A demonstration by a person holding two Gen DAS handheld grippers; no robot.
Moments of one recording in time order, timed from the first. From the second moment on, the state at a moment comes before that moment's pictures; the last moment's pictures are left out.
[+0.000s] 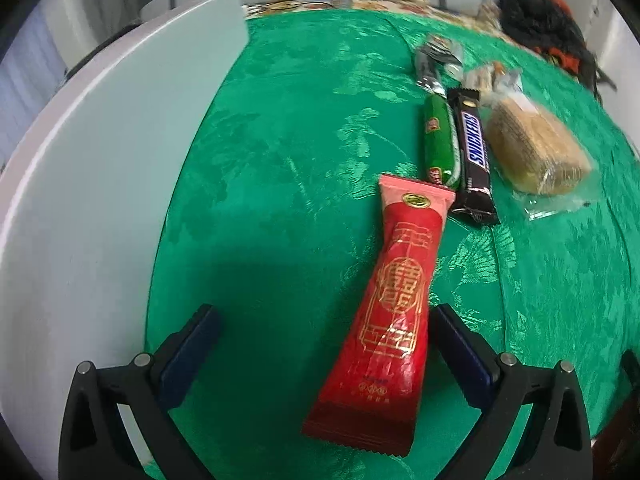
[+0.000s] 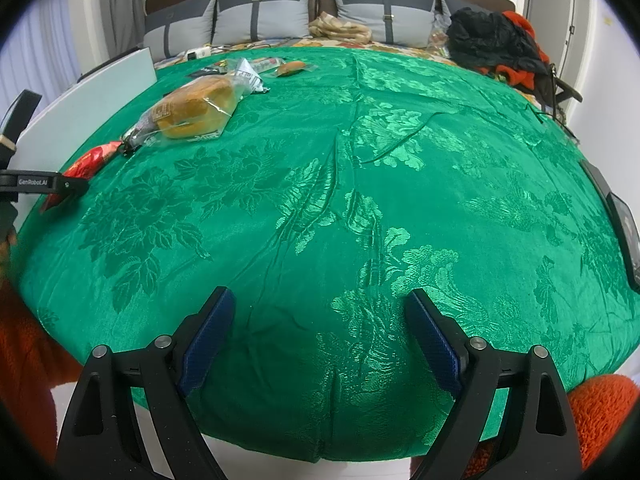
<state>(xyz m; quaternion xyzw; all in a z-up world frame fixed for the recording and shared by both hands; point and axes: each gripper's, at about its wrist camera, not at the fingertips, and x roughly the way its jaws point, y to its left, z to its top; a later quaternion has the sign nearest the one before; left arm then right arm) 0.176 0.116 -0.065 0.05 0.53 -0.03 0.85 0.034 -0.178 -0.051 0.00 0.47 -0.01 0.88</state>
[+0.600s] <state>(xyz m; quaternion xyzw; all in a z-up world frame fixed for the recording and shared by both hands) 0.165 0.120 -0.052 0.00 0.52 -0.09 0.85 0.039 -0.185 -0.045 0.02 0.49 0.01 0.87</state>
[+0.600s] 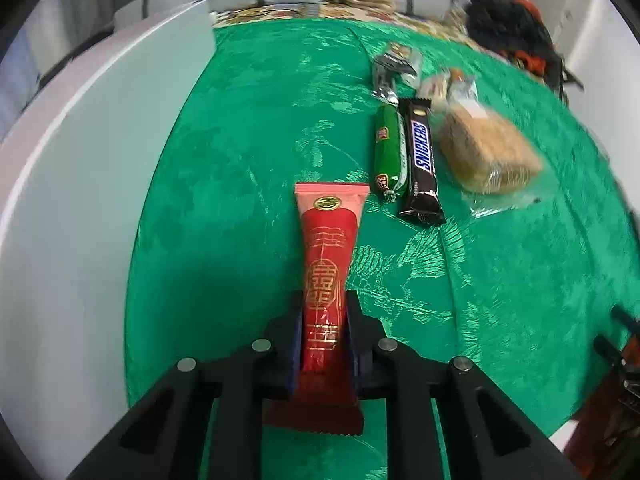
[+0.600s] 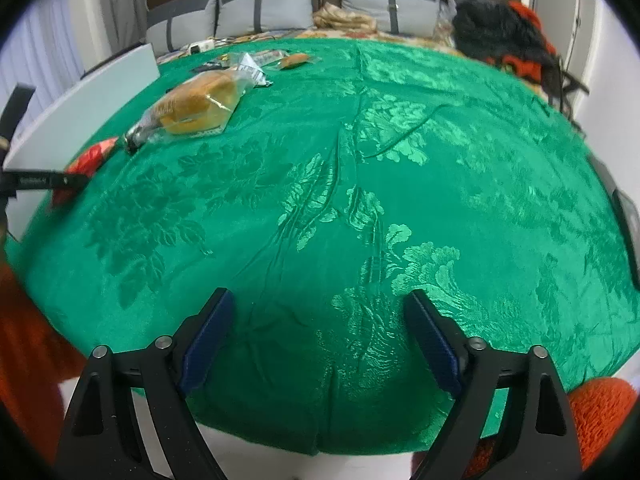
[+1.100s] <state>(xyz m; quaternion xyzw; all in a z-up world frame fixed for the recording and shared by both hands) 0.145 0.132 -0.052 -0.05 0.51 -0.07 0.86 0.261 -0.069 -0.030 0.05 0.57 0.04 0.82</state>
